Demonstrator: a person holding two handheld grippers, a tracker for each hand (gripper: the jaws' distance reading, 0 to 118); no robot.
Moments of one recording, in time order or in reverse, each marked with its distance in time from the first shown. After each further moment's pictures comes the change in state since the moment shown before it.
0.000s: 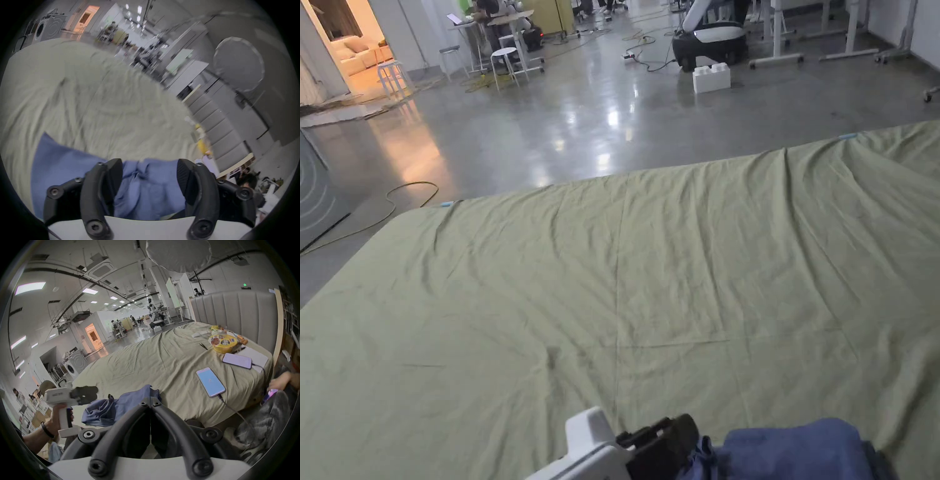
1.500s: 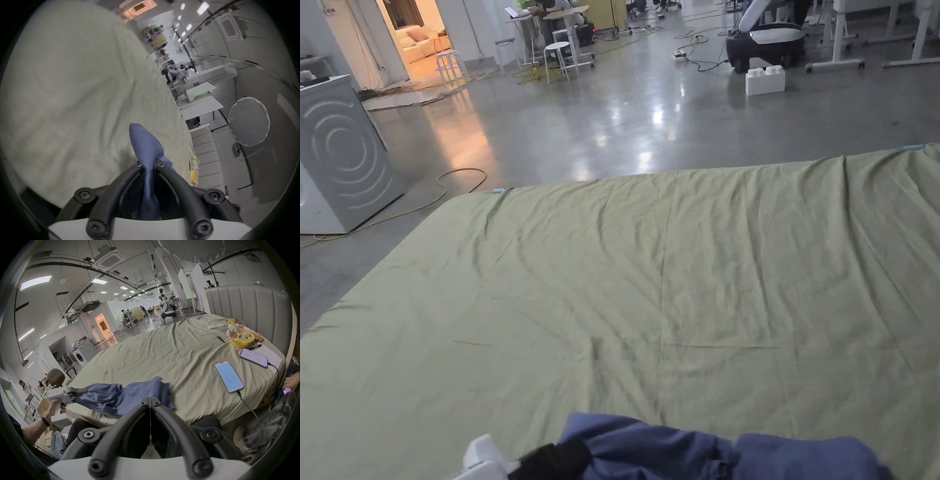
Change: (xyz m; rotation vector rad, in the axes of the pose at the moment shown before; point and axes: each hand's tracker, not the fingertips) left arm -0.133 0.030 0.117 0.093 0.138 0.351; right arm -0.019 -0.010 -0.030 -0.099 0.098 0.086
